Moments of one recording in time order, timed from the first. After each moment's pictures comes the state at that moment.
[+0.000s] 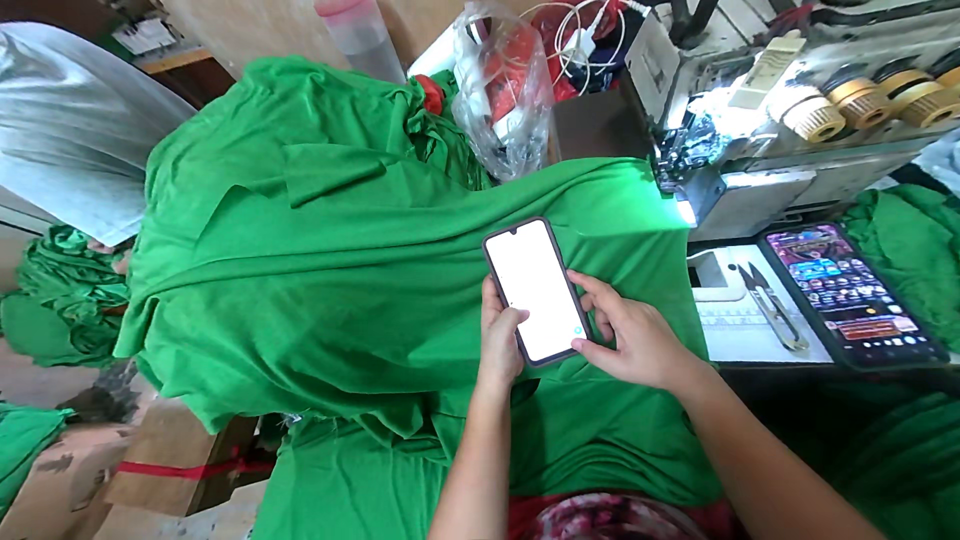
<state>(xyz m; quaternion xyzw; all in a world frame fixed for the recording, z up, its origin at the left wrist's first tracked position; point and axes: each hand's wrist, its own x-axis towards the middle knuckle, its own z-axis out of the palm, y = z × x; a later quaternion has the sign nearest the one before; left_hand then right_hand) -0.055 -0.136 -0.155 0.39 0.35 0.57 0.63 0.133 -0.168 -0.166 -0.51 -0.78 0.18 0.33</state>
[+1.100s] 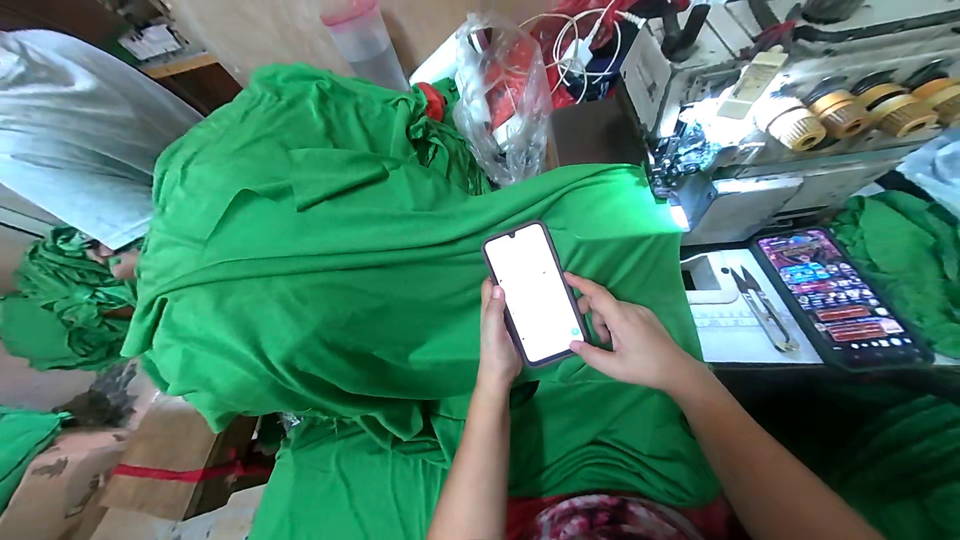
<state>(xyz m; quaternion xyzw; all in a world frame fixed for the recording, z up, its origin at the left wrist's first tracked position) -0.056 -0.134 -0.161 0.39 0.35 0.57 0.63 0.134 -0.168 -0.161 -0.50 -0.78 0.21 0.32</state>
